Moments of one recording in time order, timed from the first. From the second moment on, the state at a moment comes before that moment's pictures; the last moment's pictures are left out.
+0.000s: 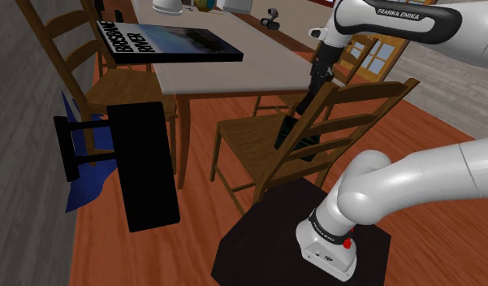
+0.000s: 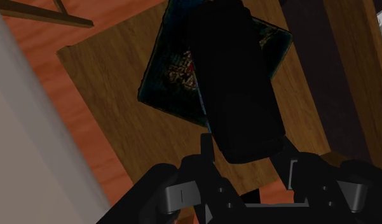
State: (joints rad) arm 0.01 -0.65 -0.51 -2.24 -0.35 1.65 -1.14
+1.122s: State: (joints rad) arm 0.00 -0.65 -0.56 -2.42 -0.39 1.84 -1.12
